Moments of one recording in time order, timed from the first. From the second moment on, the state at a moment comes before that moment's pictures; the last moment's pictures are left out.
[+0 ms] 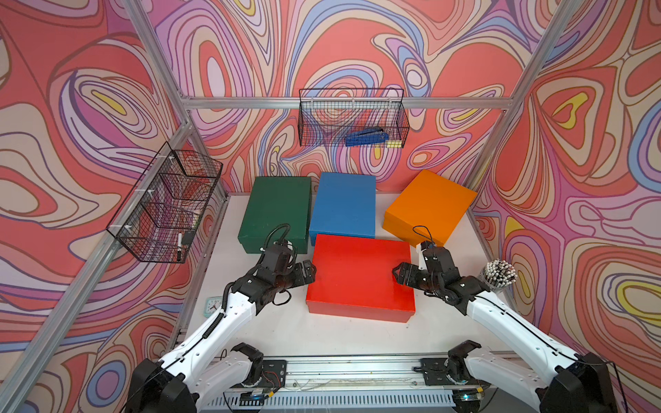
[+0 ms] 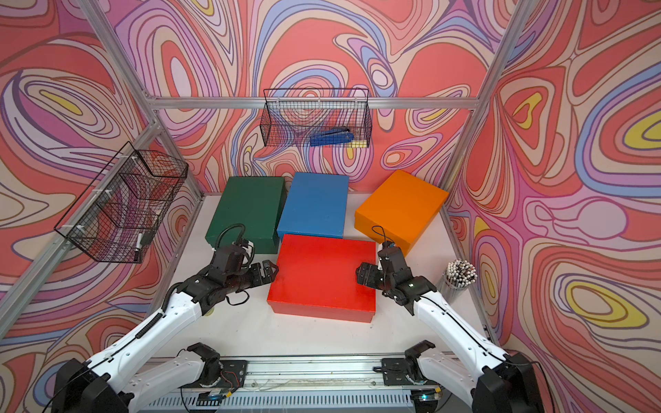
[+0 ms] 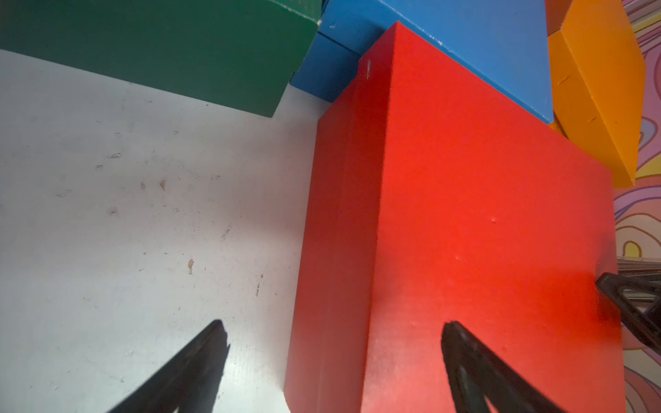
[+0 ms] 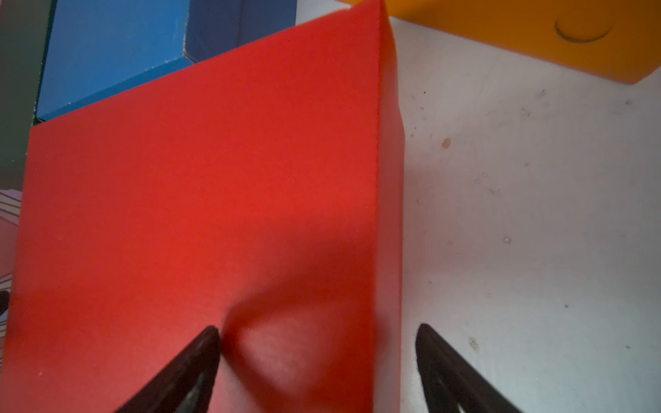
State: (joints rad) left arm -0.44 1.03 0.71 -0.48 0.09 -0.66; right arm 0.39 1.02 0.64 -0.45 -0.09 0.60
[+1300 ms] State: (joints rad) left arm -0.57 1.15 0.79 -0.39 0.00 -0.75; right arm 0.40 0.98 0.68 -0.40 -0.23 0.76
